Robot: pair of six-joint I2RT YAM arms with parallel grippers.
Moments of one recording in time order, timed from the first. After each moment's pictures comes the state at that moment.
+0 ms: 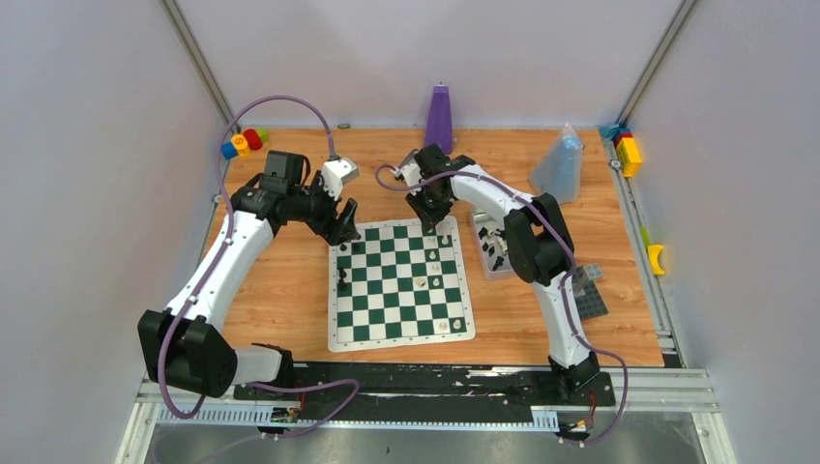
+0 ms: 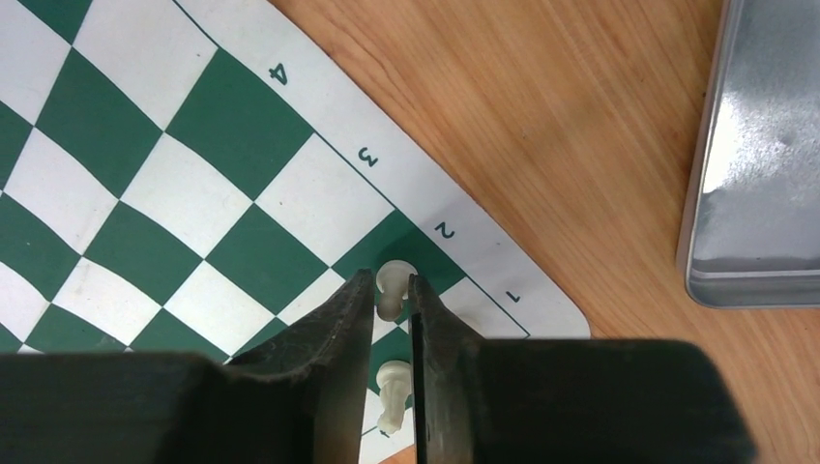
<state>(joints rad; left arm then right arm) -0.22 1.30 1.19 -0.78 0.53 0.39 0.57 2.27 1.89 -0.80 -0.20 -0.24</state>
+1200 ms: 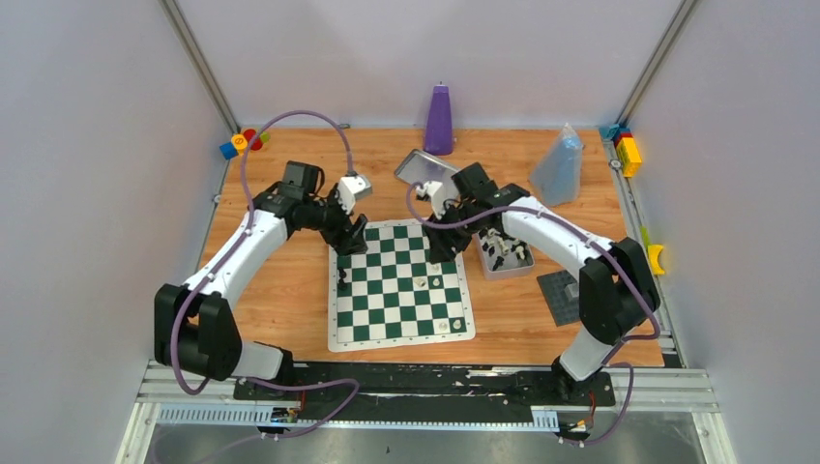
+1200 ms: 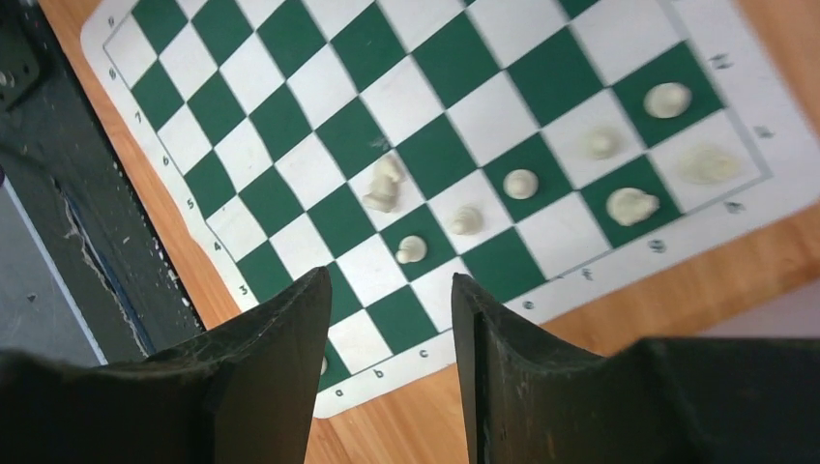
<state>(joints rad) -0.30 1.40 1.08 -0.66 0.62 0.52 0.54 1.67 1.32 -0.66 -0.55 -0.26</state>
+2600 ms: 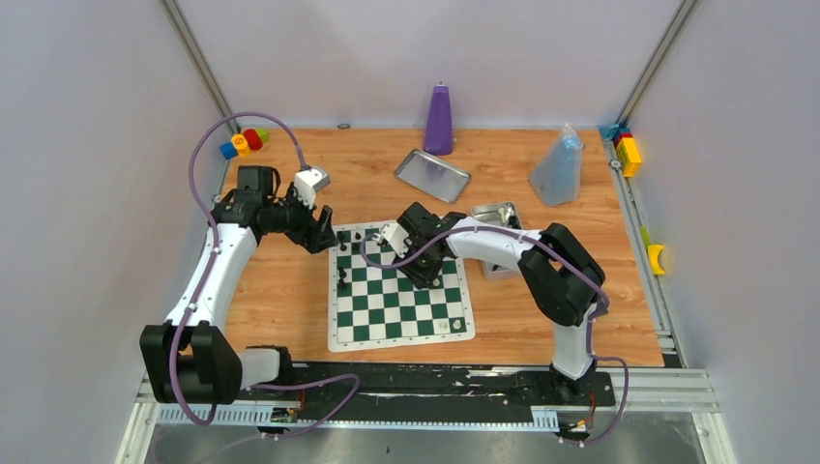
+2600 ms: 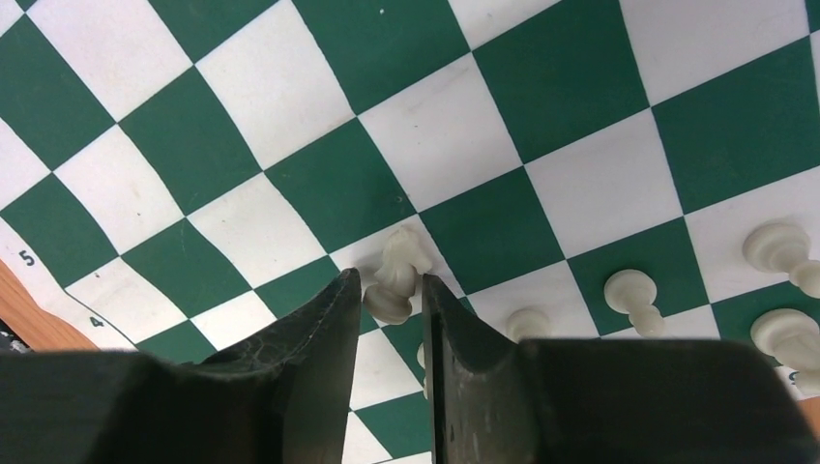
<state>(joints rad) -0.01 1.24 1.05 -0.76 0.65 0.46 0.84 1.93 1.31 -0.59 -0.22 -0.26</state>
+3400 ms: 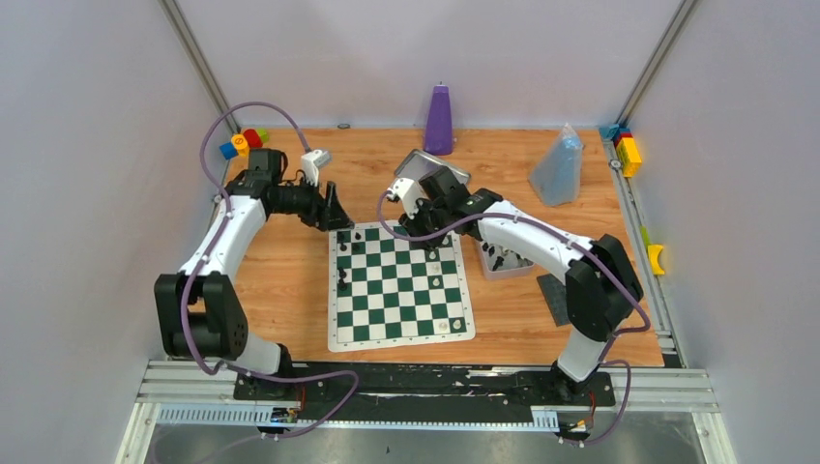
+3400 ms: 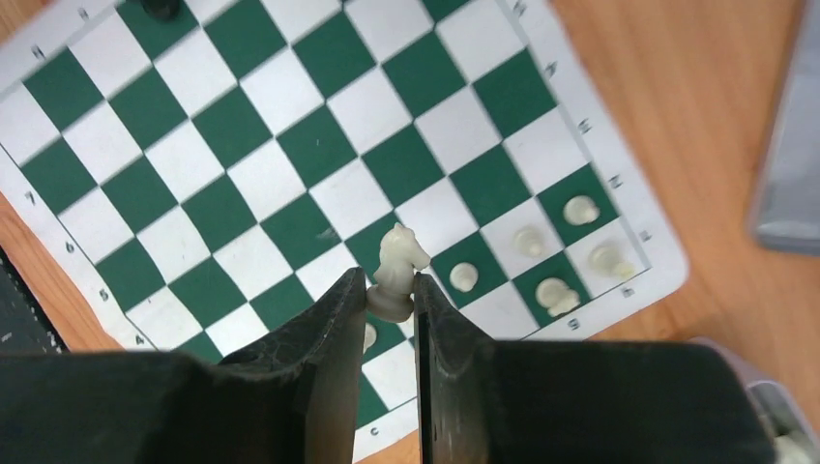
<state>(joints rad) -0.01 1.43 1.14 -0.70 0.84 0.29 0.75 1.77 1.37 -0.55 -0.26 -0.26</state>
